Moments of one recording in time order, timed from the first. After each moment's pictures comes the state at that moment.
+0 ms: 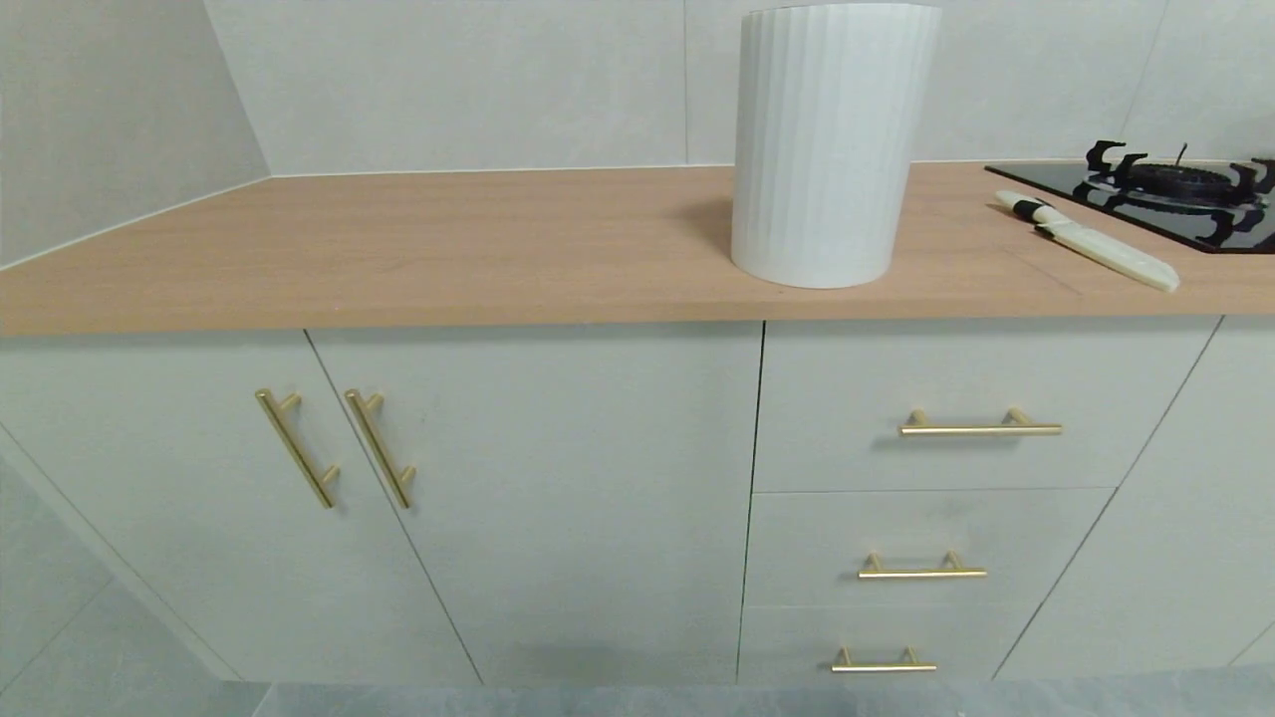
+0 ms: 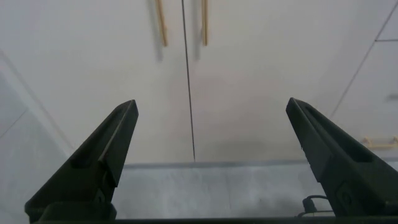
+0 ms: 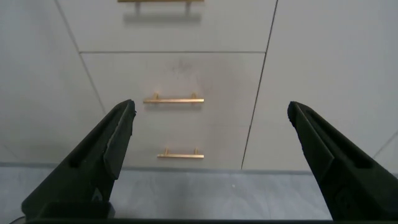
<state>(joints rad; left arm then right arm) 0.00 0.00 0.00 0.00 -0.02 0.01 0.00 0.00 0.00 0.00 0.03 0.00</state>
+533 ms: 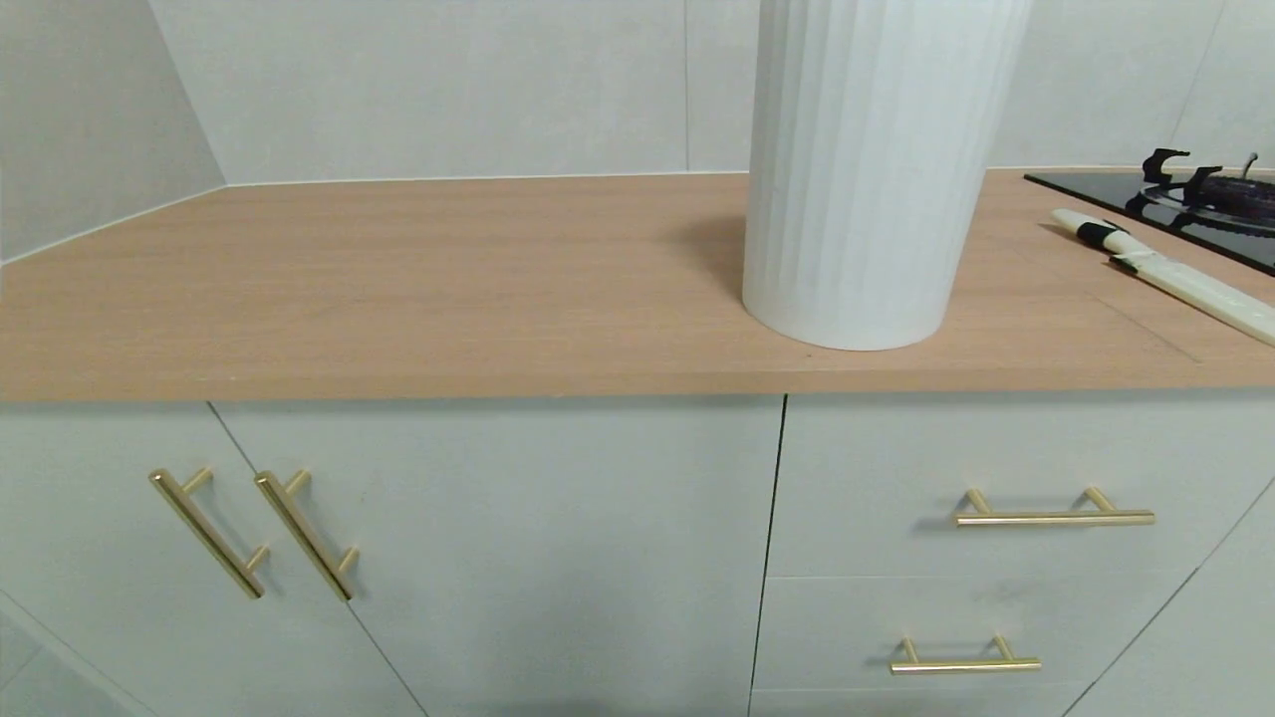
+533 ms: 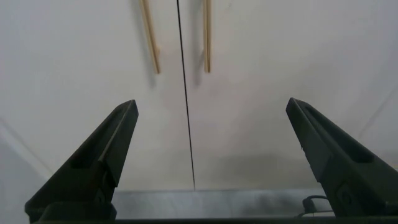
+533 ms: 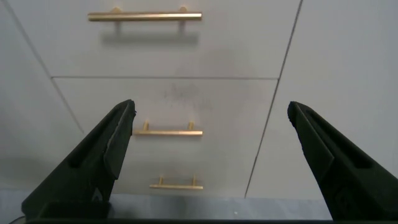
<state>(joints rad) 0.00 0.00 0.00 0.00 -0.02 0.01 0.00 0.00 0.00 0.00 0.03 0.00</state>
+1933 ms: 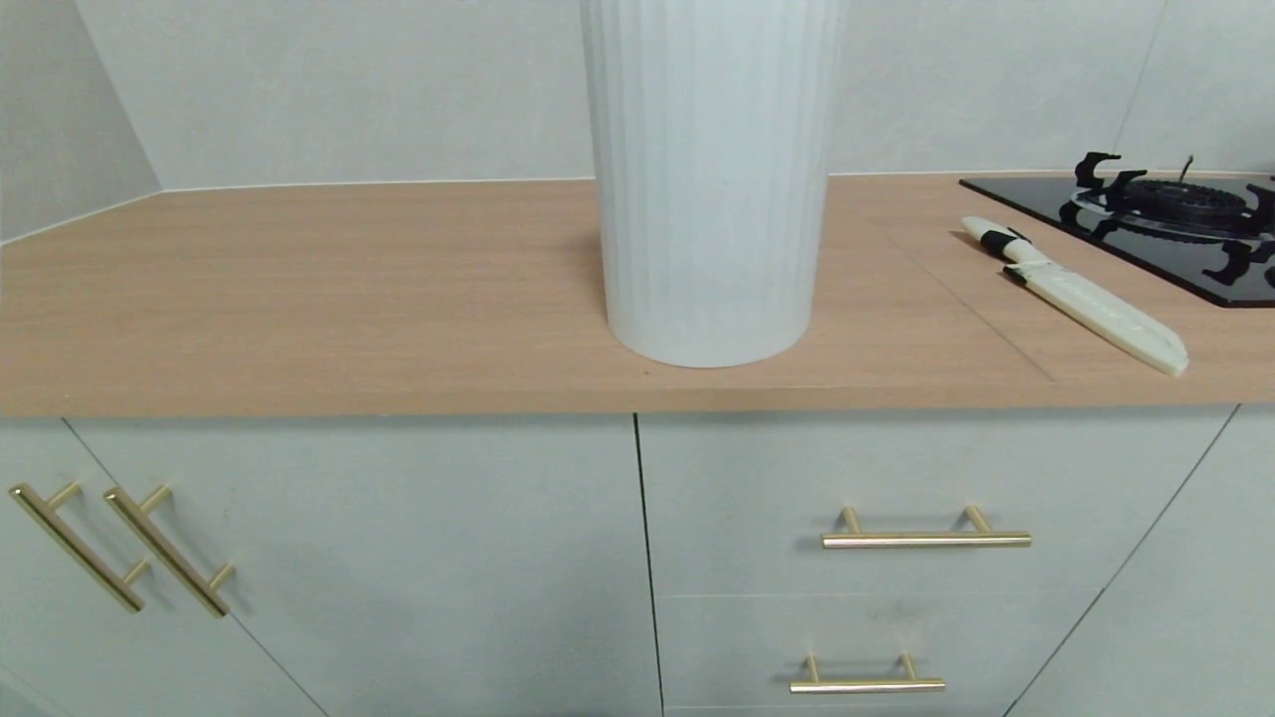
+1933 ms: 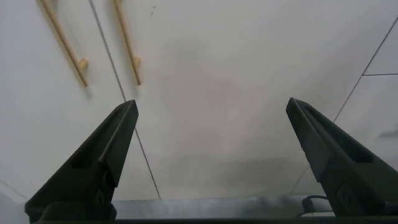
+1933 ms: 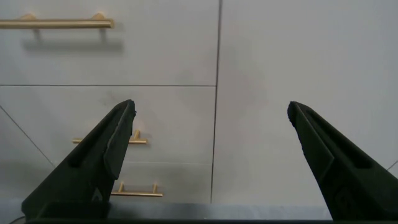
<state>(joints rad) 0.00 0.00 0.00 0.00 -0.02 0.01 0.00 0.00 0.00 0.00 0.03 0.00</state>
